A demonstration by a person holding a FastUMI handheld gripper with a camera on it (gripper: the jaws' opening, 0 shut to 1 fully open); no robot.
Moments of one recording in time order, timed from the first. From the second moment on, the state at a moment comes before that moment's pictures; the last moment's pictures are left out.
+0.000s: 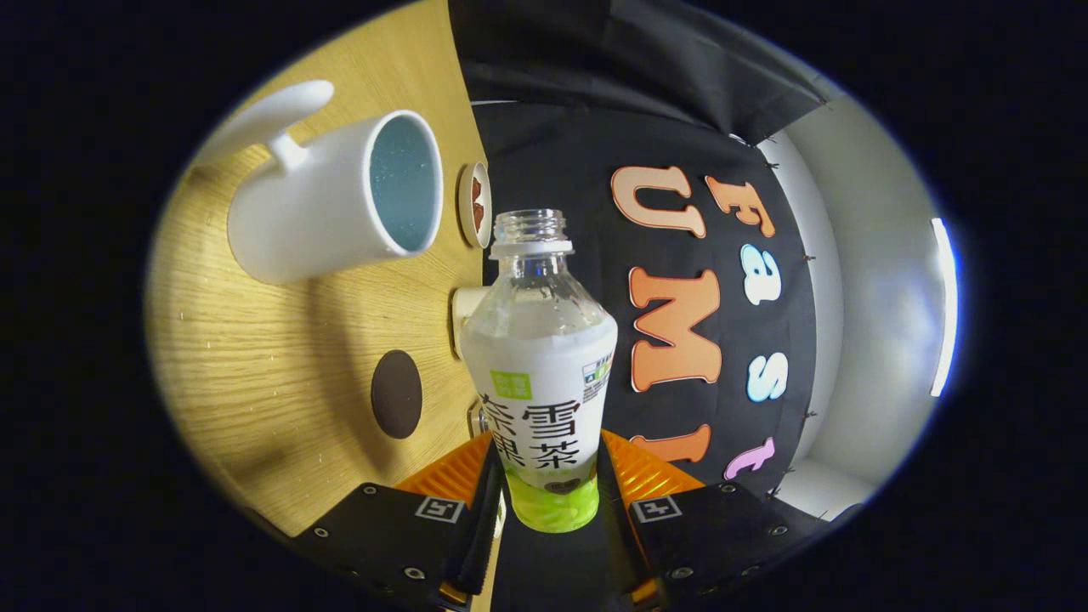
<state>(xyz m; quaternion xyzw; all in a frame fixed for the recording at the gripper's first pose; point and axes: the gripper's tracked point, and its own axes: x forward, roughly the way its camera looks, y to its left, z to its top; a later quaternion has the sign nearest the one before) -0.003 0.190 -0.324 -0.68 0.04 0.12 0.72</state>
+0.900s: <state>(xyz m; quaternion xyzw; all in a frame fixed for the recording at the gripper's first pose) 0.005 0.194 -0.309 -0.72 0.01 0.11 0.68</state>
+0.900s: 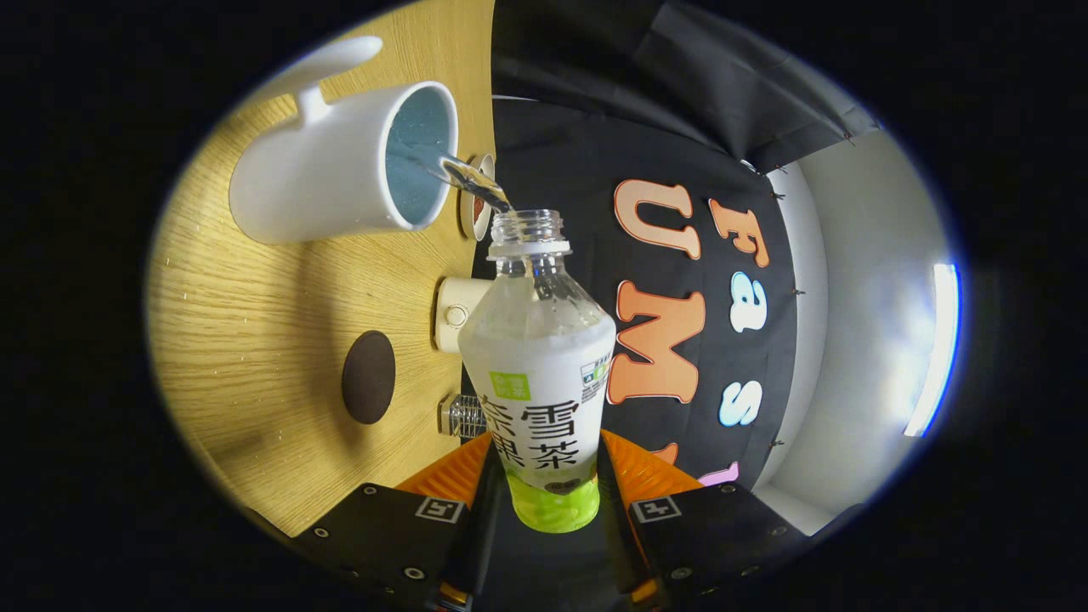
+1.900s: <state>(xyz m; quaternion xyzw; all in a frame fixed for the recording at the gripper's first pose) 0.011 0.200 -0.289 -0.75 -0.03 0.10 0.65</state>
